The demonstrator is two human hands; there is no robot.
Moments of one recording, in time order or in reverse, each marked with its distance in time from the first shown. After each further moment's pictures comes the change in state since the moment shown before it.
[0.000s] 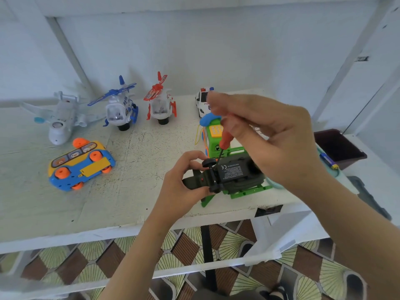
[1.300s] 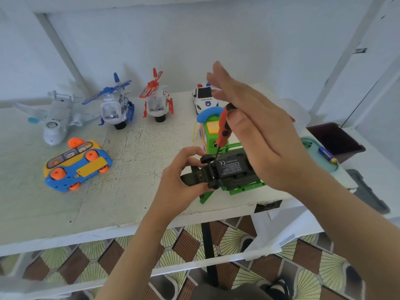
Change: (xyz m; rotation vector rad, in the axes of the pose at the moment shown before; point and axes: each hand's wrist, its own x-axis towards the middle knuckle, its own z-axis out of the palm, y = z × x) left_hand 0.002 0.000 -0.001 0.004 -0.021 0.002; right_hand -0.005 -0.001 -0.003 -0.159 -0.116 -0.002
